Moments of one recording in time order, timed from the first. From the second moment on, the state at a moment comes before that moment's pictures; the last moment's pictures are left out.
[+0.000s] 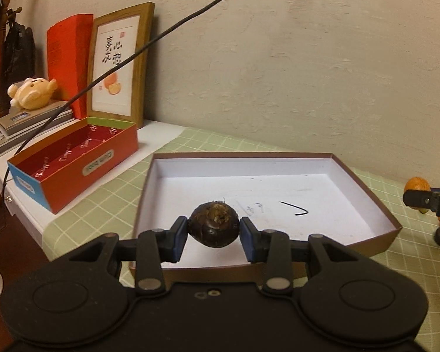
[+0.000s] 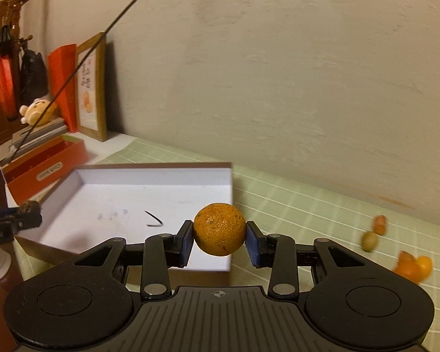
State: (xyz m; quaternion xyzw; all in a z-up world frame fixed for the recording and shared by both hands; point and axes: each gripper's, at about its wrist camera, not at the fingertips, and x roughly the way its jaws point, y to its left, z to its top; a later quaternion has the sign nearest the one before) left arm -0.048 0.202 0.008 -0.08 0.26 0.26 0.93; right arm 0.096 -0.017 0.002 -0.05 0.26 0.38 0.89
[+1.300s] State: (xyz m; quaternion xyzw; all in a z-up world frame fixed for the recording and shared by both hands) left arm -0.061 0.234 0.011 -0.14 0.25 0.29 0.91; right arm 0.106 0.004 -0.014 -0.03 0.27 0.32 0.91
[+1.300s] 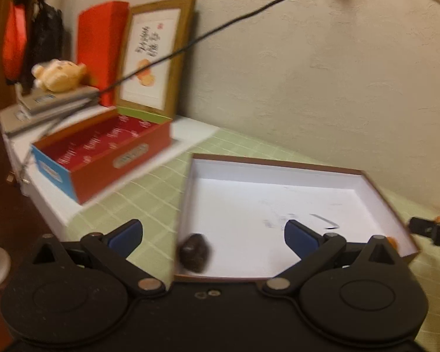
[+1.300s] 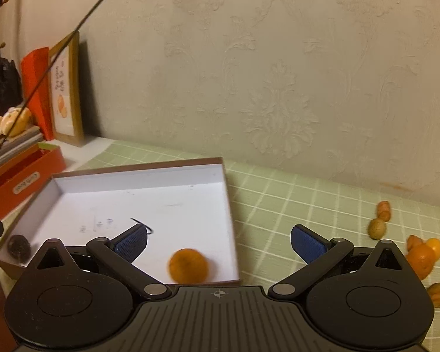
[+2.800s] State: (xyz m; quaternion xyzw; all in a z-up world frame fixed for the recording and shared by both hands) left arm 0.123 -0.038 -0.035 -0.04 0.31 0.02 0.95; right arm 0.117 -0.370 -0.013 0.04 0.28 0.00 0.96
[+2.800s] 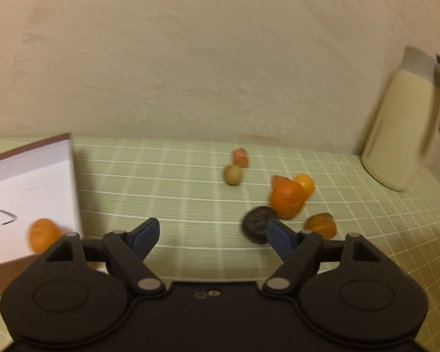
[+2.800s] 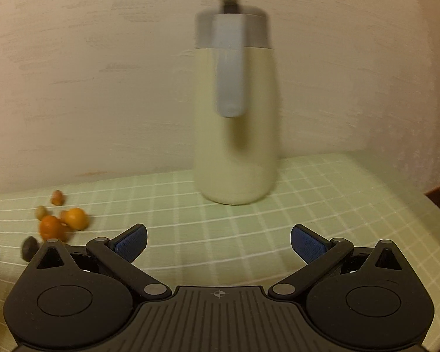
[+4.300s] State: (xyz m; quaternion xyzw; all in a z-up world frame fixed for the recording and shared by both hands) left arm 0.103 0.013 -0.010 -0.04 0.28 0.08 0.96; right arm 0.141 -0.316 -0.021 0.04 0.30 0.08 0.95
